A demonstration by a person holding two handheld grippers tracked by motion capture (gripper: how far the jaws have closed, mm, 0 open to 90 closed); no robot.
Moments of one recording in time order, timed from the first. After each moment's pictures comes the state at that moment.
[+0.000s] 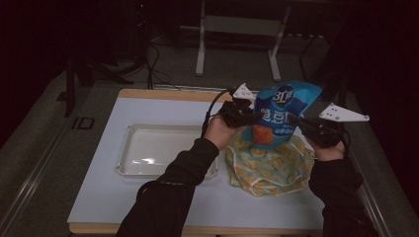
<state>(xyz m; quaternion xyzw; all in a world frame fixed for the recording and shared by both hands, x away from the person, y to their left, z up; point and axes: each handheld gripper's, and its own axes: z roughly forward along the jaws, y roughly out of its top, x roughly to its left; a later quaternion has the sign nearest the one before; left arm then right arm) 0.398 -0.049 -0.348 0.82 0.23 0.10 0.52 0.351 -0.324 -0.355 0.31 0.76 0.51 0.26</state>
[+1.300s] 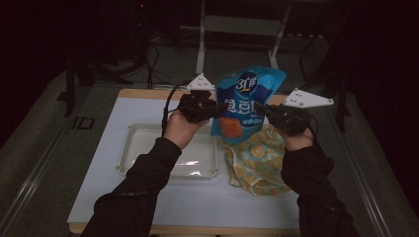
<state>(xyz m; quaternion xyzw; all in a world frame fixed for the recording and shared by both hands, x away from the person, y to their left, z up) 0.370 0.051 -0.316 0.80 0.28 0.14 0.51 0.357 -0.229 -0.322 0.24 0.78 0.53 0.25</state>
